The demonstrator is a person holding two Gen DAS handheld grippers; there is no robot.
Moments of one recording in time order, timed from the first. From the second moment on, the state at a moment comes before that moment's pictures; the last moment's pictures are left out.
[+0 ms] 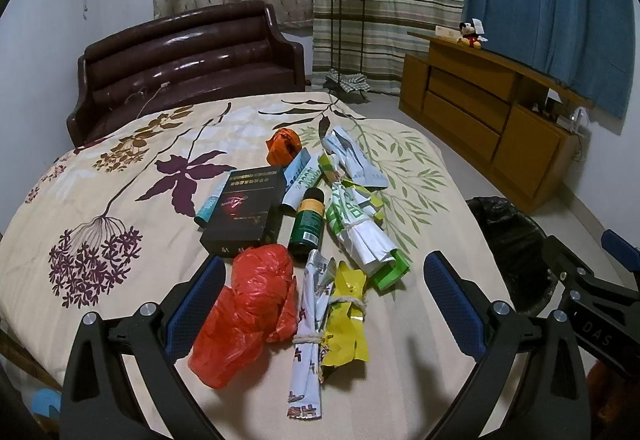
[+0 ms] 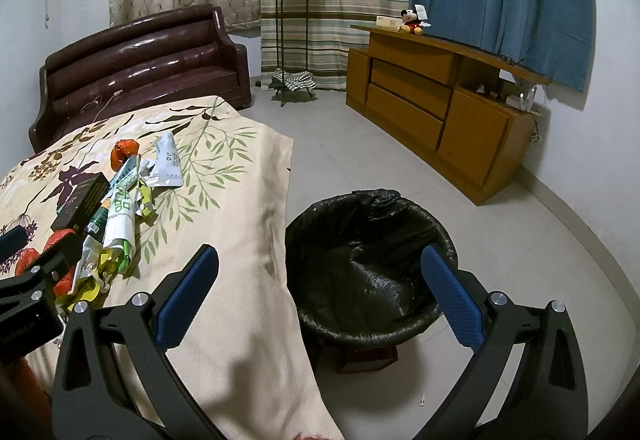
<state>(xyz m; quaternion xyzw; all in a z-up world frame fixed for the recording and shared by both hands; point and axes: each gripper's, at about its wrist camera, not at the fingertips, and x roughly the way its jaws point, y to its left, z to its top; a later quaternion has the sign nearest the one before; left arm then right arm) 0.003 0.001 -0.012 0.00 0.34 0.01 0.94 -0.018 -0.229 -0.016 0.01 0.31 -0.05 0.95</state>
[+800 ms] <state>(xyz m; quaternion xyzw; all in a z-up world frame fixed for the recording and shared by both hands) -0.003 0.007 -0.014 0.00 0.34 0.01 0.94 -0.017 -0.224 -0.024 0.01 0.32 -0.05 0.95</state>
